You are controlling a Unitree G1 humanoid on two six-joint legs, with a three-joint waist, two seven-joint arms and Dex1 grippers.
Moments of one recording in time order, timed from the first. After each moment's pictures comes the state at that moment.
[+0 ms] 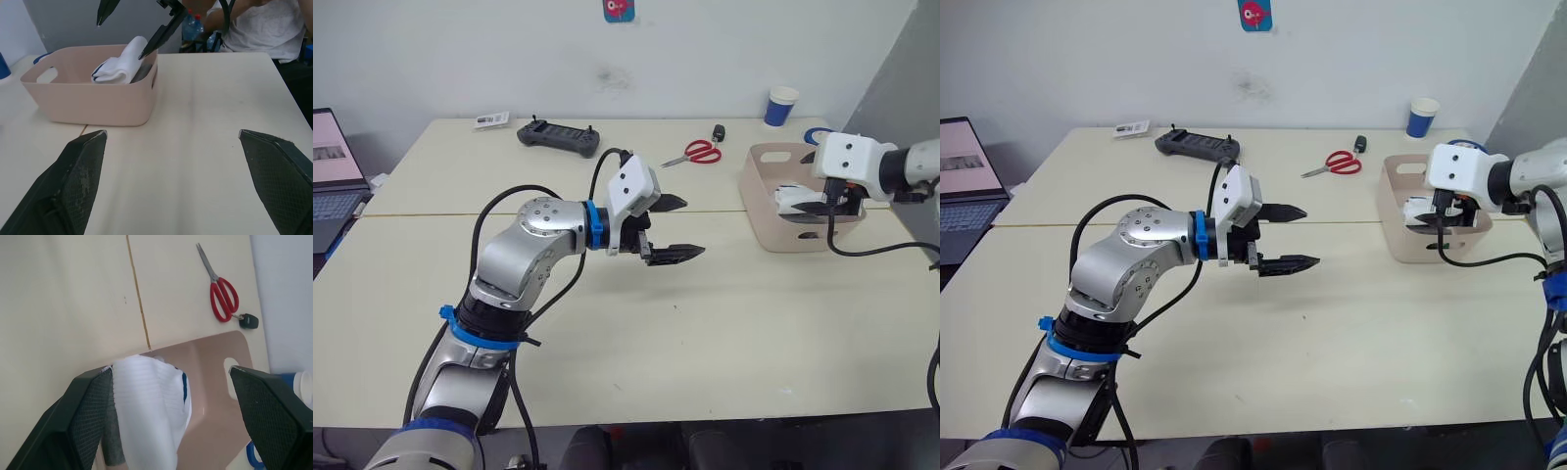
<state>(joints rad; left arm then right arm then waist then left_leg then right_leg) -0.79 0.49 -0.21 -0.17 -0.42 0.65 -0.95 -0.93 -0.99 0.15 0.34 -0.15 0.10 1.22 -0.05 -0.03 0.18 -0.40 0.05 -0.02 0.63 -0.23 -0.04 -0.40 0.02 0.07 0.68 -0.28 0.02</state>
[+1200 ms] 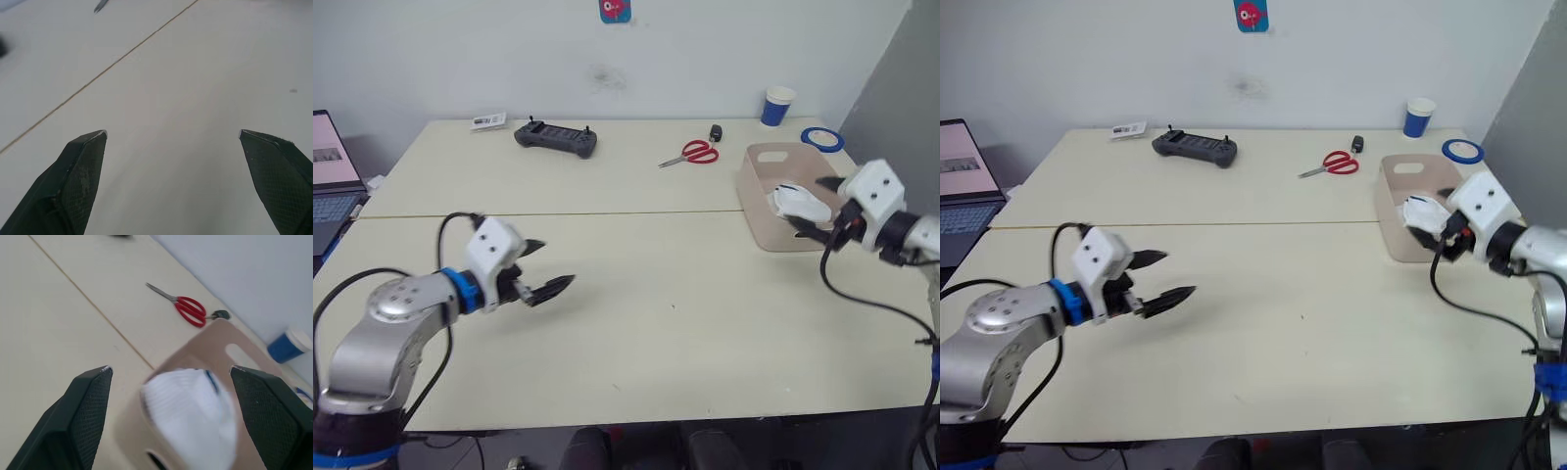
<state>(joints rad) -0.04 0.81 0.29 -0.38 -0.38 0.58 -0.79 -0.33 -0.80 -0.23 -0.20 0.18 0.38 0.84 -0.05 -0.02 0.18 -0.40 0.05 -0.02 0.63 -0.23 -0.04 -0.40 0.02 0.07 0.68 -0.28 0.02</state>
